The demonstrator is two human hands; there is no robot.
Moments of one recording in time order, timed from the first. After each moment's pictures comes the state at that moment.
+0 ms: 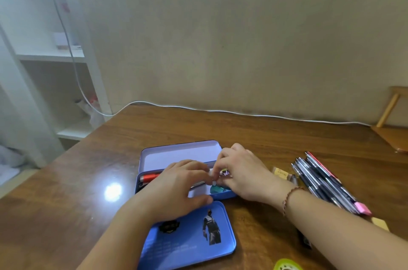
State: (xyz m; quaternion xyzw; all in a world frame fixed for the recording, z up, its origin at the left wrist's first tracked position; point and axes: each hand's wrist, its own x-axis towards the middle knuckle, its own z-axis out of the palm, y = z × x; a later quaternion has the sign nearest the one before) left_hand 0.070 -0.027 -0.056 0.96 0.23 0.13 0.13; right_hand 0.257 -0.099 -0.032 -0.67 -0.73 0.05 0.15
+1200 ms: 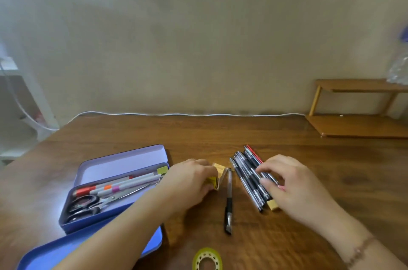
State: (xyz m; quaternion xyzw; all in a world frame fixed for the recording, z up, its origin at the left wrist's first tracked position) left_hand 0.212 -0.090 -0.040 0.98 0.18 0.10 0.02; right_hand 0.383 -0.266 -0.030 -0.78 -0.57 -0.03 0.26
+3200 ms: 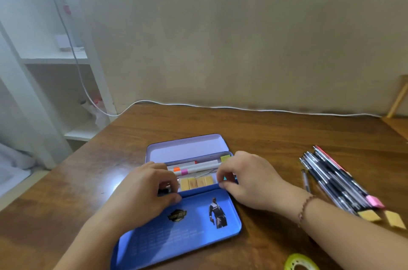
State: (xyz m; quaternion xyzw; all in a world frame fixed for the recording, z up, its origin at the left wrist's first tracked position) left_hand 0.009 -0.021 -0.051 0.92 0.34 0.18 0.12; right_hand 0.244 -0.115 -0.035 -0.66 -0.73 0.02 0.19
